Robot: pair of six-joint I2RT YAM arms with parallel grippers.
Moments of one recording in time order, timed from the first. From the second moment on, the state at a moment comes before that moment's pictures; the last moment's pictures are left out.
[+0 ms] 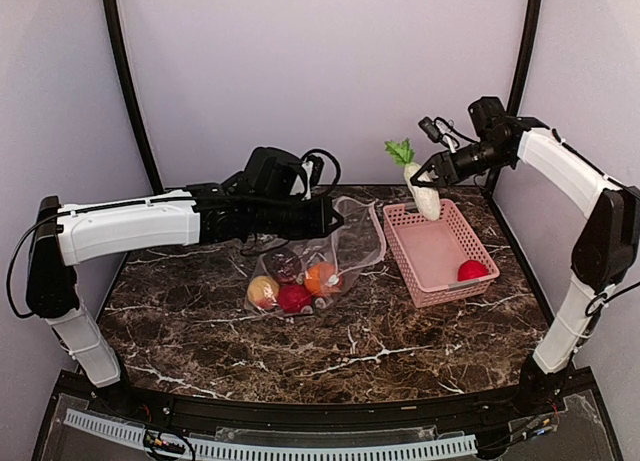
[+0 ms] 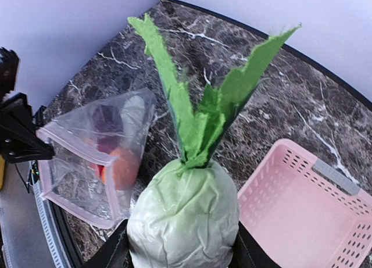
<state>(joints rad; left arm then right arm) -0.94 1.69 1.43 -0.24 0.01 -0.67 0.22 1.74 1.73 -0.95 -0.72 -0.30</state>
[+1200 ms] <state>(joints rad) -0.93 1.60 1.34 -0.13 -0.20 -0.73 0.50 1.77 1.64 -0.24 -1.05 0.20</state>
